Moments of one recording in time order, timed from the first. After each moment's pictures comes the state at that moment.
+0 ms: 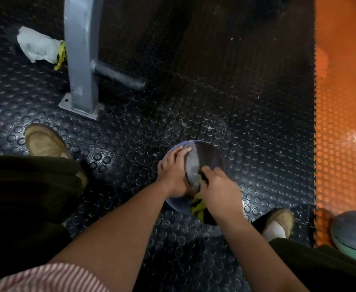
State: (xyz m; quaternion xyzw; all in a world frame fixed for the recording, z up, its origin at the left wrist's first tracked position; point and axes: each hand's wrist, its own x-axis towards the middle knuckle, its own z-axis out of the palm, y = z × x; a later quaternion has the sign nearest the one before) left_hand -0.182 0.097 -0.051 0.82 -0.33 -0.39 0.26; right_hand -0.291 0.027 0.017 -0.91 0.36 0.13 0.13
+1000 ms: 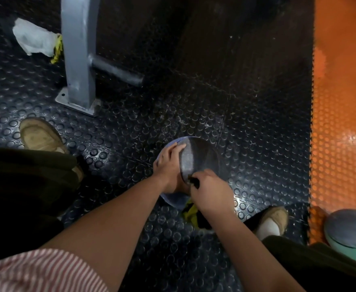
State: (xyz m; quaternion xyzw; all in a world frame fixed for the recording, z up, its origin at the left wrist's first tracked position) left_hand -0.181 0.100 -0.044 0.81 -0.32 -0.42 0.25; right_hand -0.291 0.037 0.027 -0.91 0.34 0.16 0.16
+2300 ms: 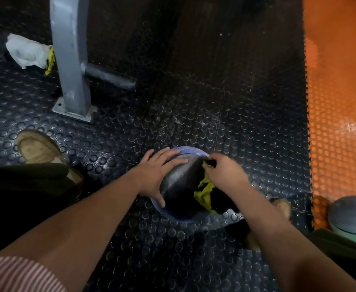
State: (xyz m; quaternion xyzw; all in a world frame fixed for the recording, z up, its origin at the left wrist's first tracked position) left_hand -0.146 0.133 -0.043 0.74 -0.60 -0.32 0.00; right_hand -0.292 -0.019 0.022 -0.85 0.43 0.16 0.25
